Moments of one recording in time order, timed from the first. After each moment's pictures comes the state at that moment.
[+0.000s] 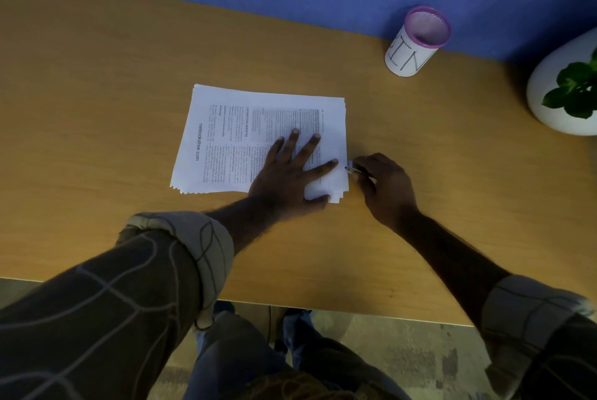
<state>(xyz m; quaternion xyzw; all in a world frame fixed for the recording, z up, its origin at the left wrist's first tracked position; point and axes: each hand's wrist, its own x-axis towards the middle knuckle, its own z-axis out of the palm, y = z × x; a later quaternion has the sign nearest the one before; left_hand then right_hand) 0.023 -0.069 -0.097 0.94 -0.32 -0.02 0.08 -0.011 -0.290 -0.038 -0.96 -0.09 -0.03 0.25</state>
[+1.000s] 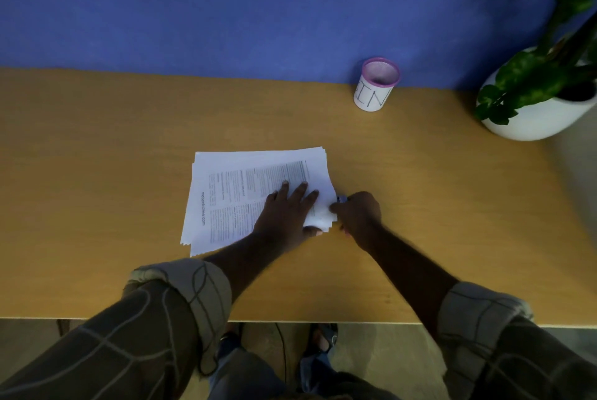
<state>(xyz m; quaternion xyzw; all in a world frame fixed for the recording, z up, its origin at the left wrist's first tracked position) -0.004 -0.079 -0.060 0.95 -0.29 -0.13 0.05 -0.024 -0.247 -0.020 -0.79 0.36 0.13 0.47</state>
